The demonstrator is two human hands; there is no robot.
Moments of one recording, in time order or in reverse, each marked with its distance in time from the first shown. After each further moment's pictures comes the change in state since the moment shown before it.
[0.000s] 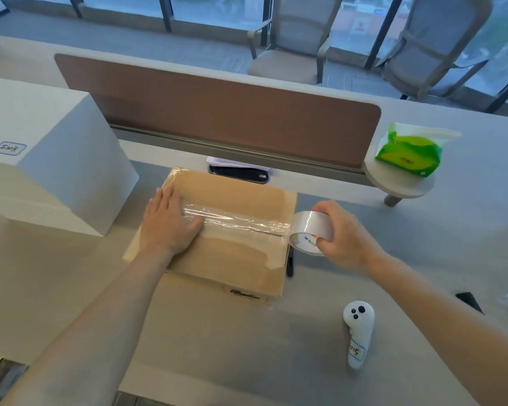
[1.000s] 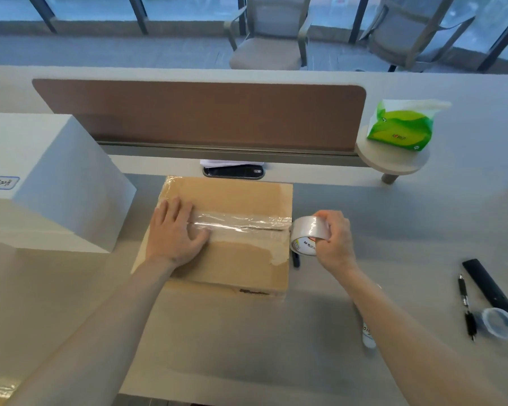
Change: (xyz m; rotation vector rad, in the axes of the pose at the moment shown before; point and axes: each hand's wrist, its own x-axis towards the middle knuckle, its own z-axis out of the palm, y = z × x) left_hand -0.004 -0.006 -0.004 0.054 -0.075 0.217; right_hand -0.007 0.021 0.081 0.283 0.478 0.254
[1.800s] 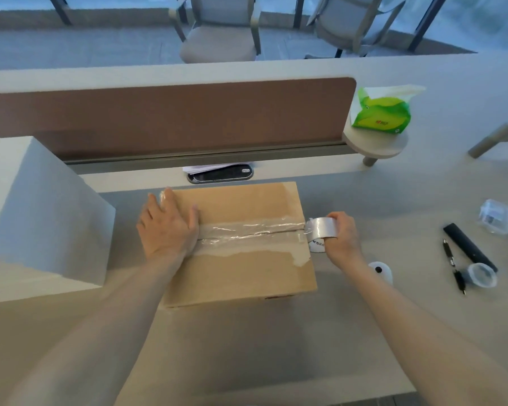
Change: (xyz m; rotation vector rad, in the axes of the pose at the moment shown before) left_hand 0.066 -0.021 -0.003 -0.034 0.059 -0.179; right_hand -0.010 -0.003 0.027 -0.114 0.045 0.387
